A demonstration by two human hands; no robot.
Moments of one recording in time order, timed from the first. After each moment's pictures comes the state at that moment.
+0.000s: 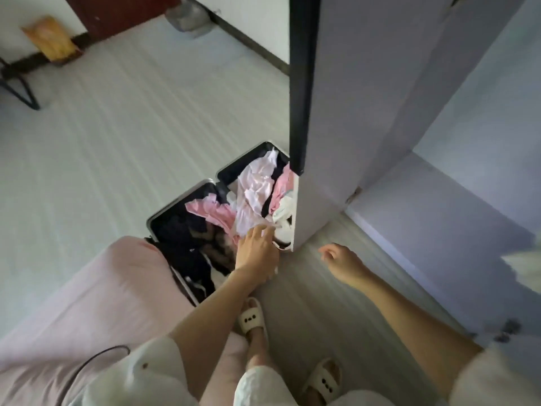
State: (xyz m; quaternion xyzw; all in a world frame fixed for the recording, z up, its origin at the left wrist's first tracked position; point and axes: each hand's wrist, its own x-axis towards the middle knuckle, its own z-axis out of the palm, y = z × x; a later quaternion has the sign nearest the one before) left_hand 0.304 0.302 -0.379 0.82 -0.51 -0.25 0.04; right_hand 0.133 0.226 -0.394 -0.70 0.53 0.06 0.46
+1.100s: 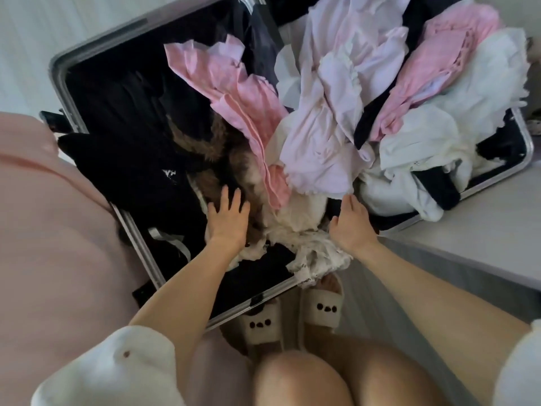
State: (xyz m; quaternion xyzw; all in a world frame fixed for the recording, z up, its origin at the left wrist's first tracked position) left_hand 0.577 0.296 -0.943 0.78 -0.43 -0.38 -0.25; right_hand 0.414 0.152 -0.919 -0.78 0.47 0.29 0.31
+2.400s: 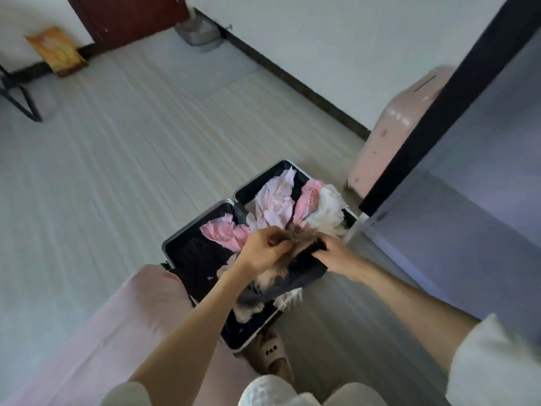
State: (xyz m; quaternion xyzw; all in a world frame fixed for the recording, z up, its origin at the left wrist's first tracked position) left_hand 0.473 0.291 -0.341 0.73 -0.43 -0.42 0.33; right_hand 0.322 0.212 -0.348 -0.69 0.43 0.00 0.57
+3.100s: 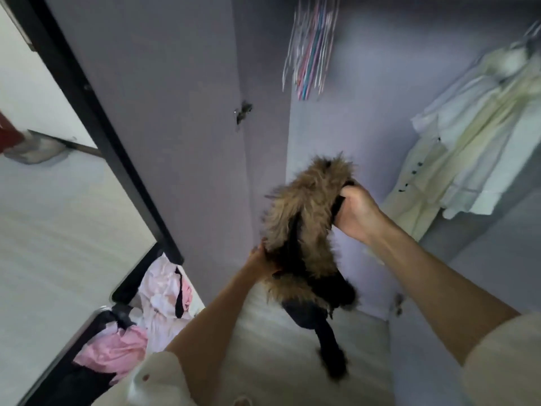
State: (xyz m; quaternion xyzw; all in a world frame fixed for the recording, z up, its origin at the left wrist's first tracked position) left_hand 0.142 0.158 -0.312 0.65 -0.57 -0.48 0.12; right_hand -0.032 0.172 -0.157 -0.38 0.41 -0.51 0.65
